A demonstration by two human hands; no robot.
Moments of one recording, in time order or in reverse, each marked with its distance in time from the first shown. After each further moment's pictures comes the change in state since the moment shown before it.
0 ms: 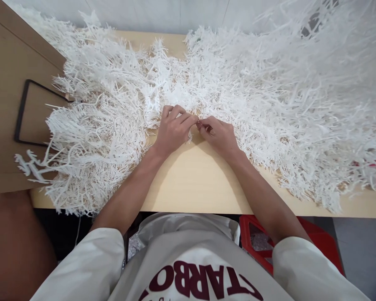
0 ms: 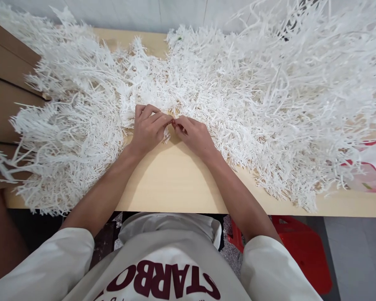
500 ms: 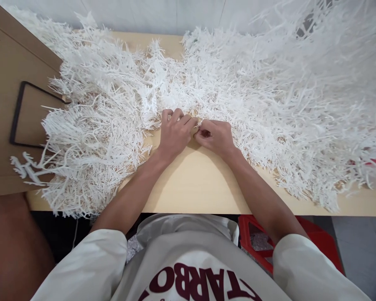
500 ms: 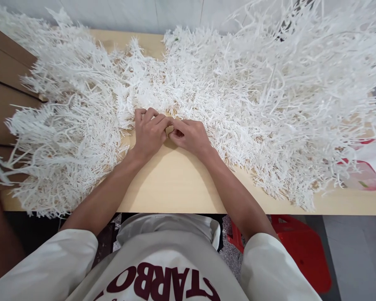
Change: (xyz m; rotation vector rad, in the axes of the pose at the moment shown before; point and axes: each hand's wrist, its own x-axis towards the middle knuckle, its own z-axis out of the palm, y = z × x) left_hand 0.001 0.020 0.006 0.013 0.046 -0.090; right_hand 0.006 -0.005 -0.002 -0.062 0.047 -0.080
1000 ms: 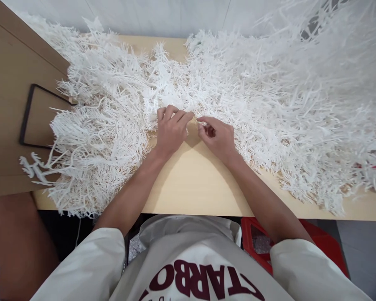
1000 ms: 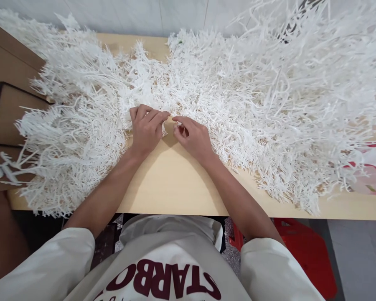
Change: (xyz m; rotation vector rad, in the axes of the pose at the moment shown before) left_hand 0.001 -0.024 -0.006 -0.073 0.053 -0.065; right_hand -0.006 -0.011 0.000 0.112 0.050 0.186
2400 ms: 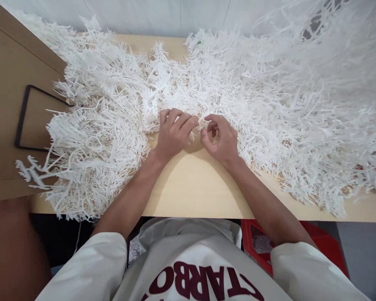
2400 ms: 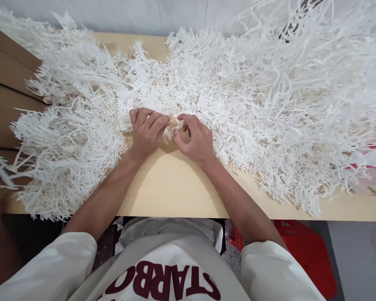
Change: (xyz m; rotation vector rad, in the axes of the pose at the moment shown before) left_hand 0.000 0.008 -0.001 -0.026 0.016 0.099; right_hand -0.001 -0.001 -0.006 0.025 0.060 -0.029
